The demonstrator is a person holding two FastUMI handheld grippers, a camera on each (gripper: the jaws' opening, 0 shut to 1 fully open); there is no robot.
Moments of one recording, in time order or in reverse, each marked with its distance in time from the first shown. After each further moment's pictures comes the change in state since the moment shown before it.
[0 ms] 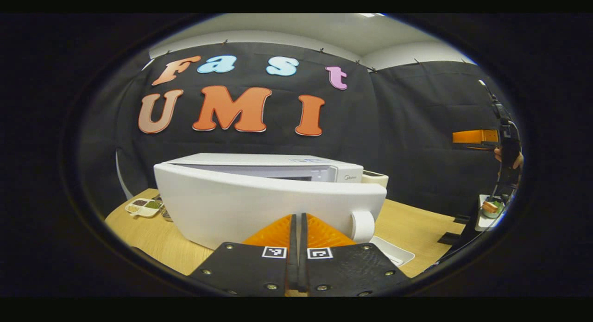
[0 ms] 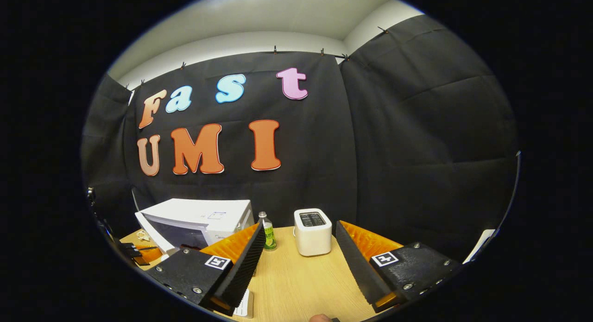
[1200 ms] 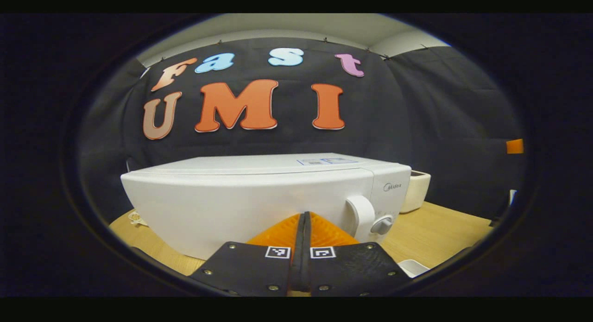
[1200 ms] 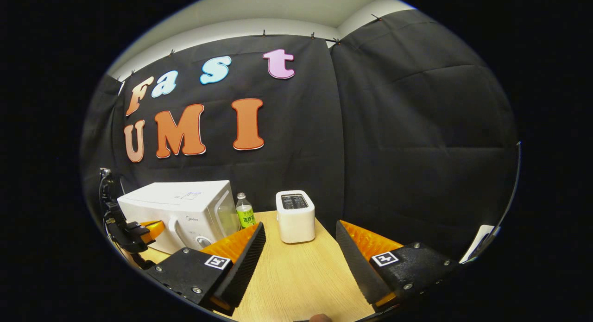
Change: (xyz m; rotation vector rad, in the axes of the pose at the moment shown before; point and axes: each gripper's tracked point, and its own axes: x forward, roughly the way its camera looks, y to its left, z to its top) left arm 0.104 0.010 -0.008 0.066 0.043 0.175; right arm 0.020 -0.037 -0.044 -0.006 0.109 -0.055
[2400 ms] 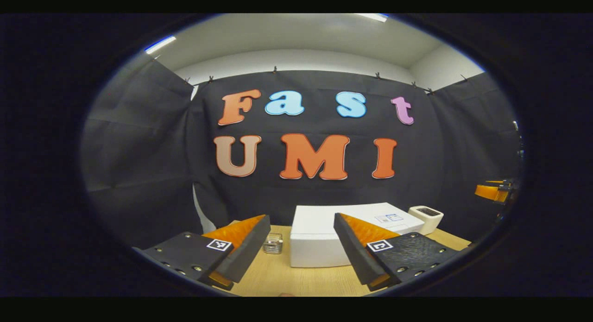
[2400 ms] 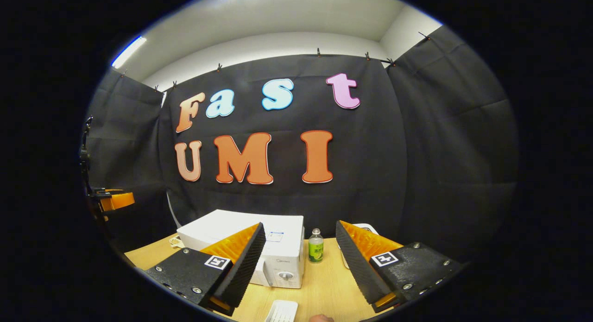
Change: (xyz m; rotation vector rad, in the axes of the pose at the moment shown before) left arm -0.235 0.211 0.225 -0.068 -0.174 0.256; right arm -0.047 0.182 0.129 -0.040 -0.115 0.304
